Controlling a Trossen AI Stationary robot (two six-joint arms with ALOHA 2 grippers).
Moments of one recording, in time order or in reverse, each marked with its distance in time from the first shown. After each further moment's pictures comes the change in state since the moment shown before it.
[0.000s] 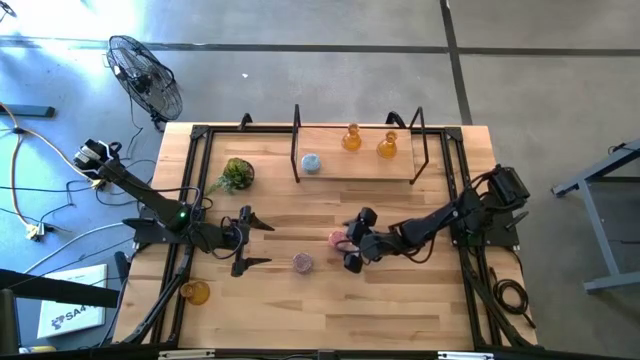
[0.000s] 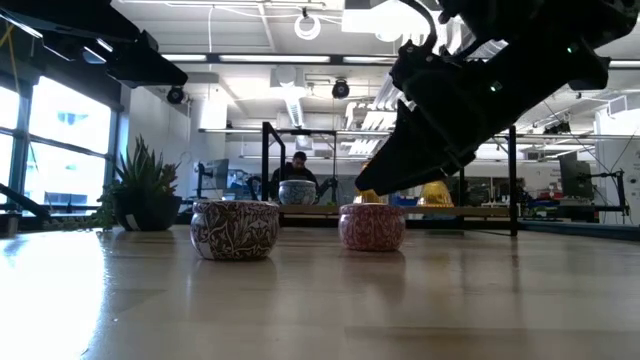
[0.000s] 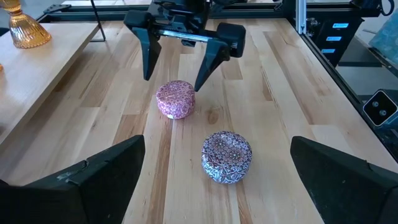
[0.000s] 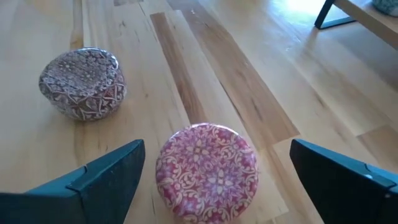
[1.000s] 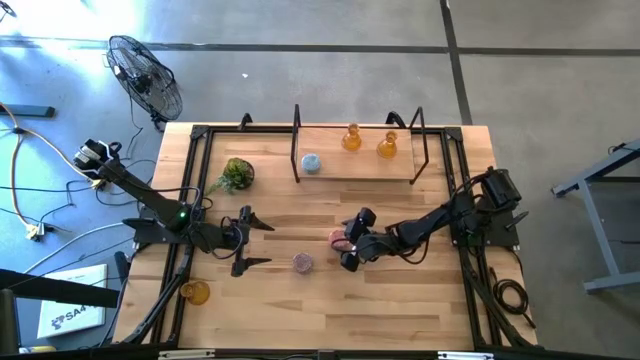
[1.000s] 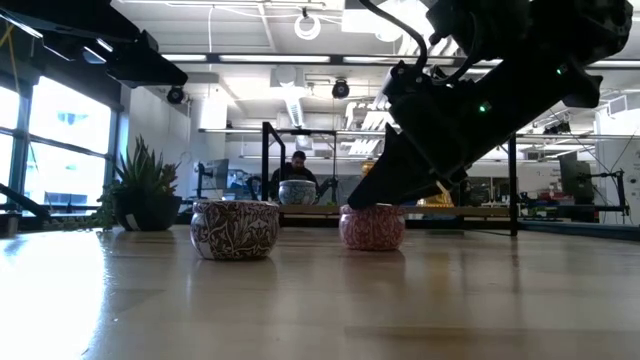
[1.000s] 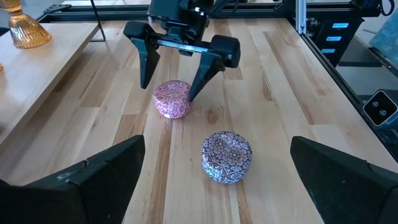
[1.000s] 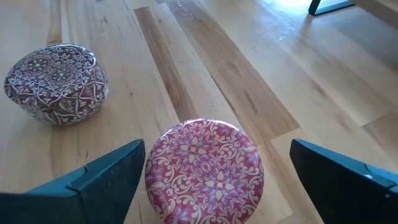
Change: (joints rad) left arm 0.000 0.000 0.000 0.000 0.000 0.000; right arm -0.010 0.065 0.002 0.052 0.020 0.043
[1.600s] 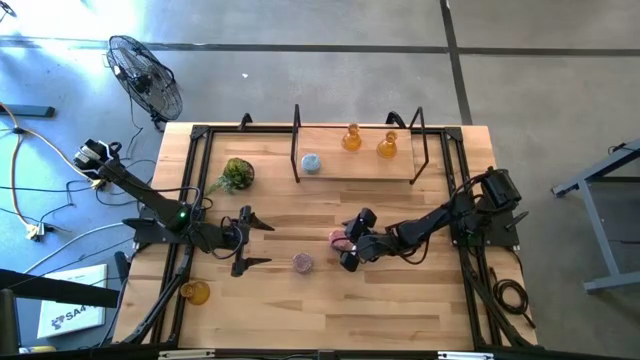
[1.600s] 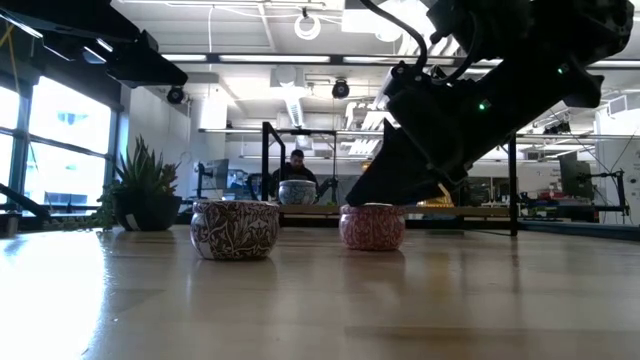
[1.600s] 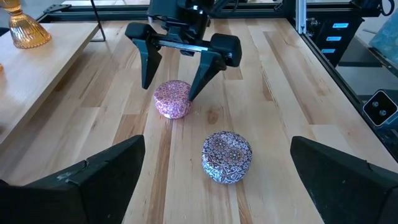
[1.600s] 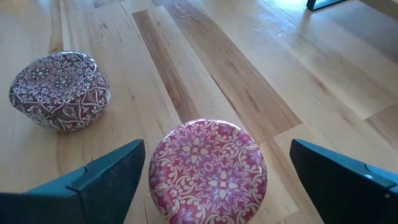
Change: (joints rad) left arm 0.000 0.000 0.000 0.000 0.000 0.000; right arm 0.000 0.000 -0.001 0.003 0.002 0.049
